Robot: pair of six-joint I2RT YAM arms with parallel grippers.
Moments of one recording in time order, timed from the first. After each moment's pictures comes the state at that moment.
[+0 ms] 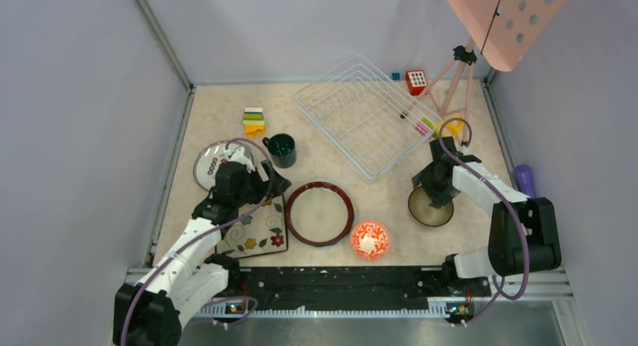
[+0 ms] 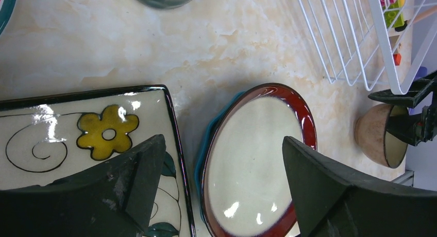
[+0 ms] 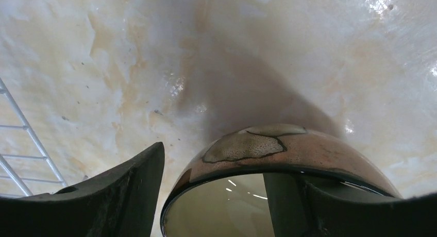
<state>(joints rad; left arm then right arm) -0.27 0.87 0.48 -0.18 0.21 -0.65 0.13 1.39 0.77 -0.64 0.15 1.03</state>
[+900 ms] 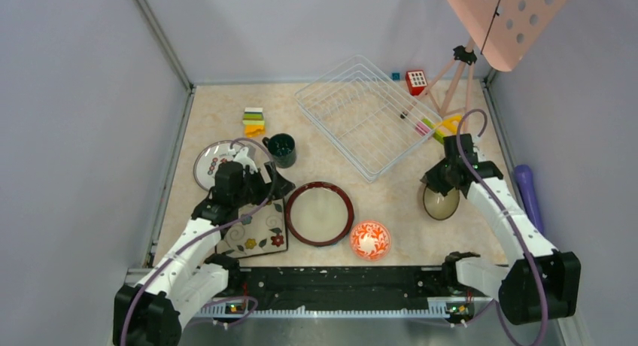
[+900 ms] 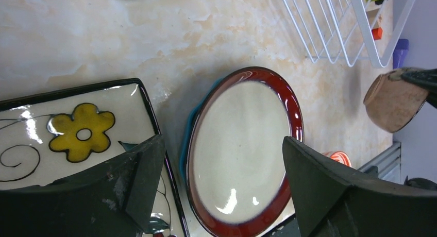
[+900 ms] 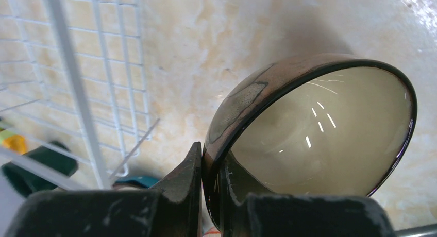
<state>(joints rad) -0.27 0.87 0.48 -0.18 0.30 -0.62 0.14 1.13 0.82 -0.75 0.09 1.02</state>
